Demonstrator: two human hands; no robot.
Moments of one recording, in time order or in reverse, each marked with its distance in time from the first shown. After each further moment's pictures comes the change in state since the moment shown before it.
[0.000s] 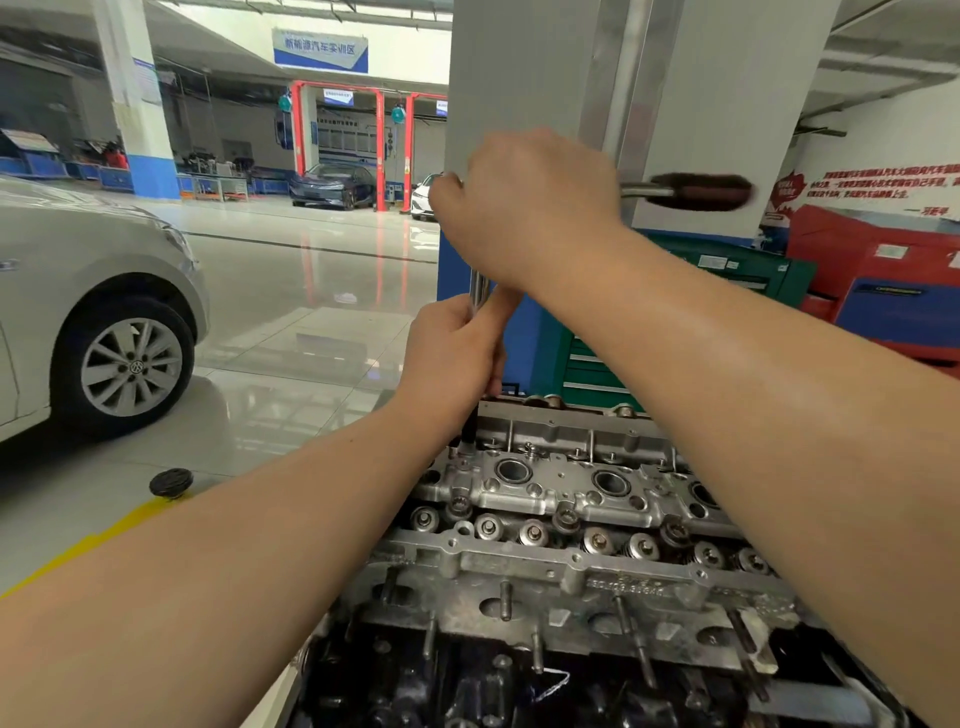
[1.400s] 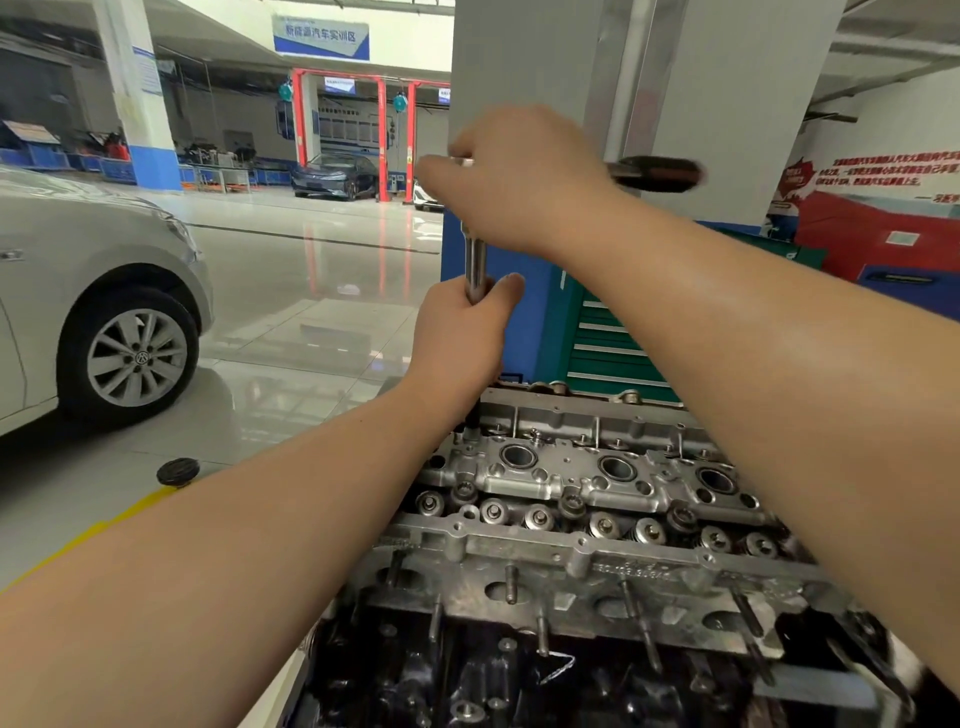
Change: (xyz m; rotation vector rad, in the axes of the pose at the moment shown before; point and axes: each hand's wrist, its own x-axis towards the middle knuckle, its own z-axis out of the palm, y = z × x) left_hand 0.003 0.003 0.005 0.050 0.055 0.006; right_hand 0.005 0.001 0.000 0.213 -0.183 -0.087
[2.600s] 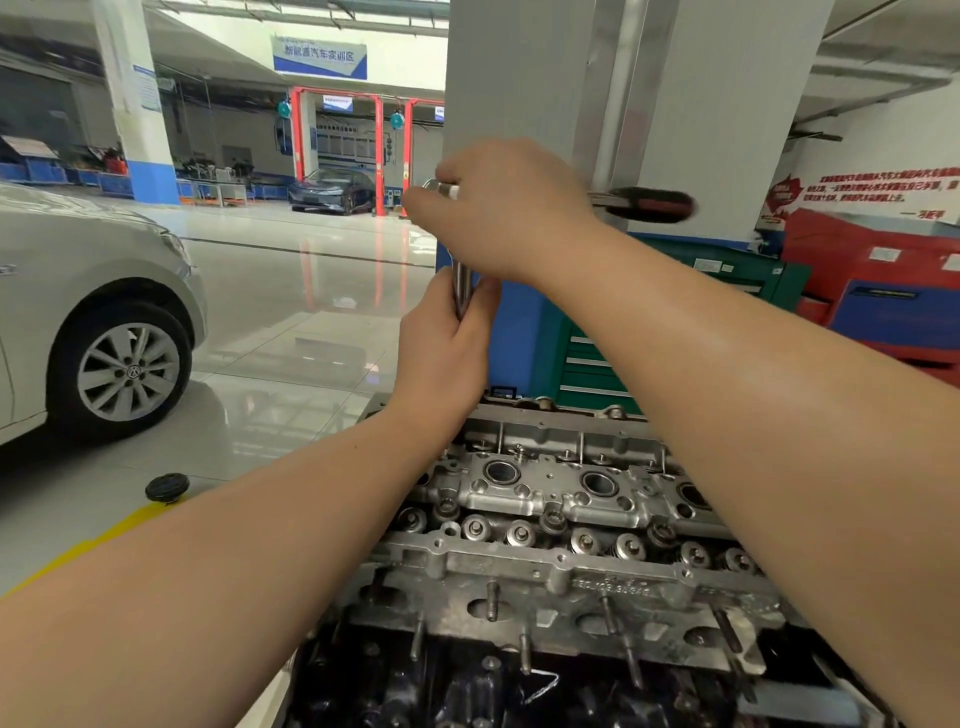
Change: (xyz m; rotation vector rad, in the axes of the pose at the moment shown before) left_hand -0.006 0.005 0.003 0.191 0.147 0.168; right_hand 0.000 0.006 0.003 -0.035 0.016 0.007
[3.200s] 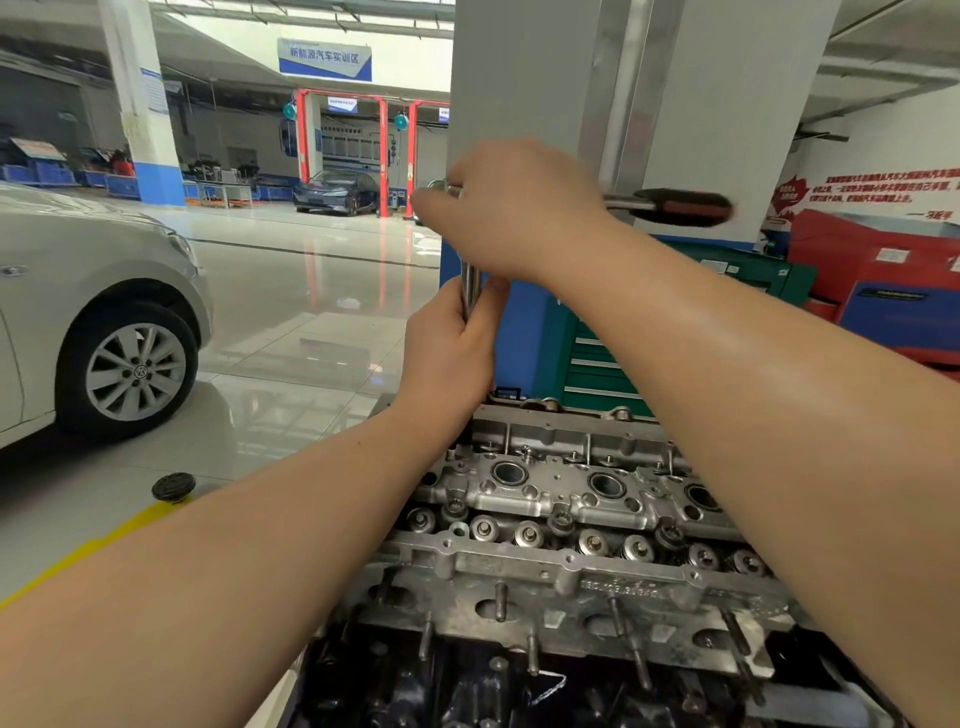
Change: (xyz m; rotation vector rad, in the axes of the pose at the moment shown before) left_hand 0.001 0.000 -0.002 -0.006 -0.018 -0.046; right_hand 0.000 -0.005 -0.006 -0.093 -0.025 0.006
